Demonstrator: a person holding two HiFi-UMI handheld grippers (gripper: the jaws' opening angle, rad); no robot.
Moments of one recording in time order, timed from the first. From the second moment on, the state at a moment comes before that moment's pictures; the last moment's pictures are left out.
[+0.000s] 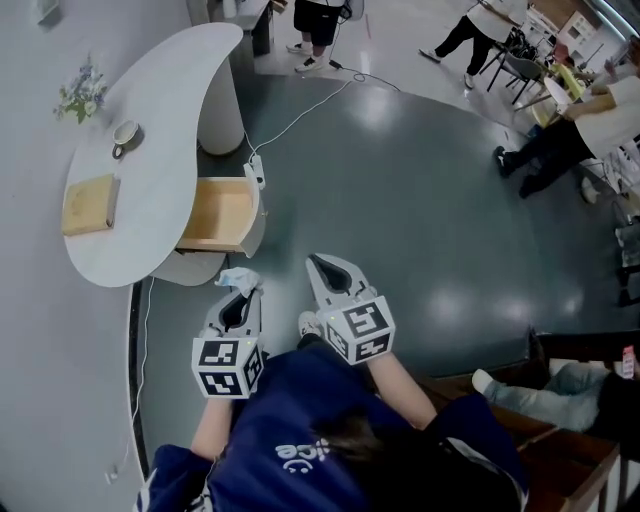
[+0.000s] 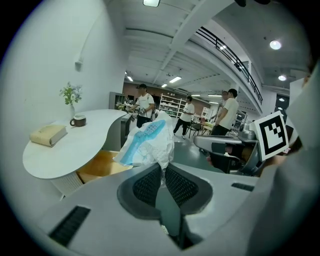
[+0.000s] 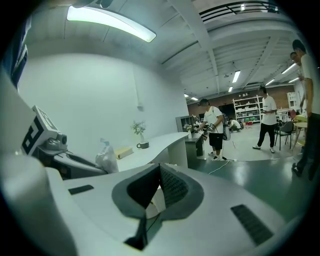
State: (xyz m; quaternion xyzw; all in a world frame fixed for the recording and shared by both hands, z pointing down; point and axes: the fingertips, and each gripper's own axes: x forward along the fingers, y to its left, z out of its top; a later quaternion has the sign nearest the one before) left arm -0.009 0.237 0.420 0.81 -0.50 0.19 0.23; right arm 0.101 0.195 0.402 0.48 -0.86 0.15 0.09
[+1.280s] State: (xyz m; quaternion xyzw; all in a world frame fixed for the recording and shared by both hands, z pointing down) left arm -0.066 0.028 0.451 0.79 -0.52 0.25 0.23; right arm 0.089 0.034 0.440 0.49 -0.83 0.21 0.14
